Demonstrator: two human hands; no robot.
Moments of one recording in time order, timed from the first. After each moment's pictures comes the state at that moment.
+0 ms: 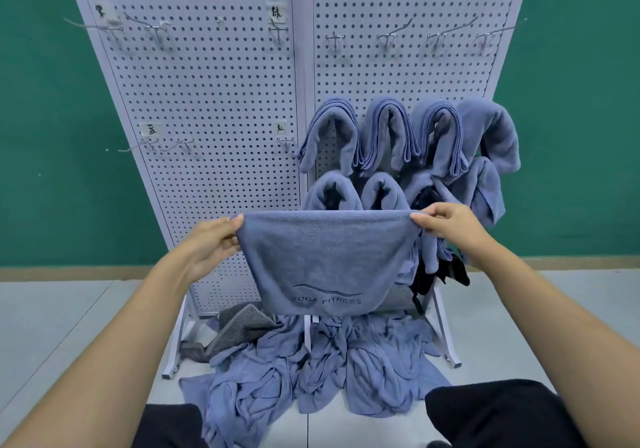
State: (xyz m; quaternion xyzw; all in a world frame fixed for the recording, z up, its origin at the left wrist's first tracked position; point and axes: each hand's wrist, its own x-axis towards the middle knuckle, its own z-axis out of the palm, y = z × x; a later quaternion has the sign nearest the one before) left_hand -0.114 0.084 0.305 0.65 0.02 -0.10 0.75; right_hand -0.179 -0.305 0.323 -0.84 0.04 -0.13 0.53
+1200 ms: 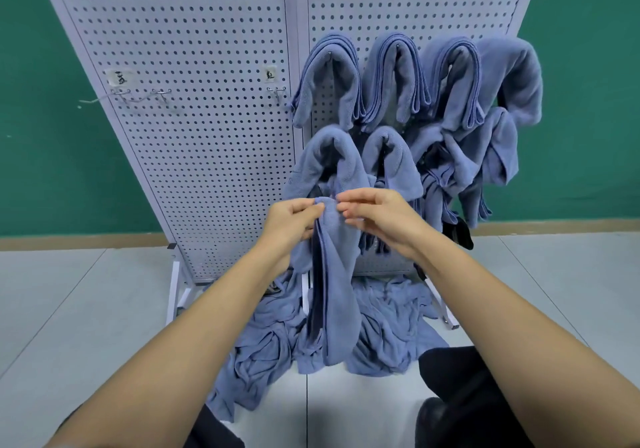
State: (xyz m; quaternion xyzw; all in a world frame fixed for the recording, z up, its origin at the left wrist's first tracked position) left_hand -0.154 -0.038 0.273 0.72 -0.03 -0.06 0.69; right_hand -0.174 -0.203 0.288 -0.71 -0.02 0.03 0.70
